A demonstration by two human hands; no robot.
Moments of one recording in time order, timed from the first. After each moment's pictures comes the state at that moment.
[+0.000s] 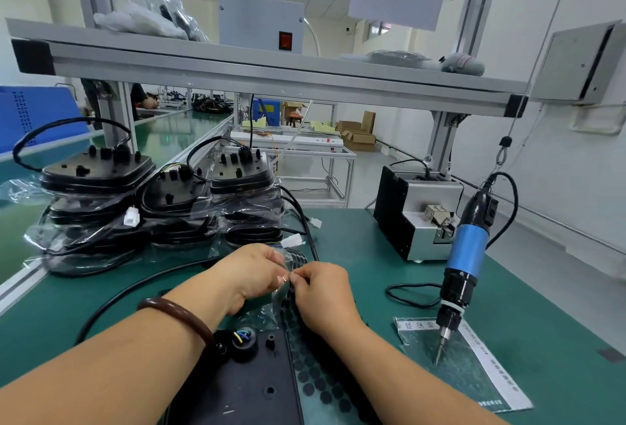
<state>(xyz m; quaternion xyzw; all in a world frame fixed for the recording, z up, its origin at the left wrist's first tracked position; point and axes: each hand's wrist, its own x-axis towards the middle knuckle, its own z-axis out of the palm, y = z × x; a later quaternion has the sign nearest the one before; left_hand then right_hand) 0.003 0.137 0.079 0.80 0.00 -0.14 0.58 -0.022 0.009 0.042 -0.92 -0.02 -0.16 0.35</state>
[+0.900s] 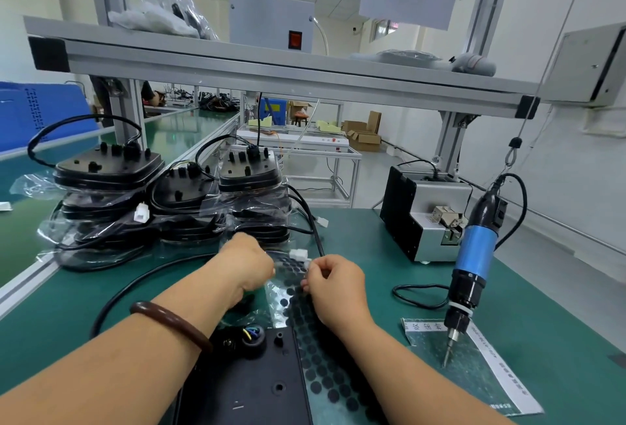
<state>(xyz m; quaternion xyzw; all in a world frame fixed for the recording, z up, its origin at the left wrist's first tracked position) -0.006 0.147 0.097 0.90 0.06 -0.03 0.44 -0.021 0.008 0.040 -0.86 0.05 -0.17 0.49</state>
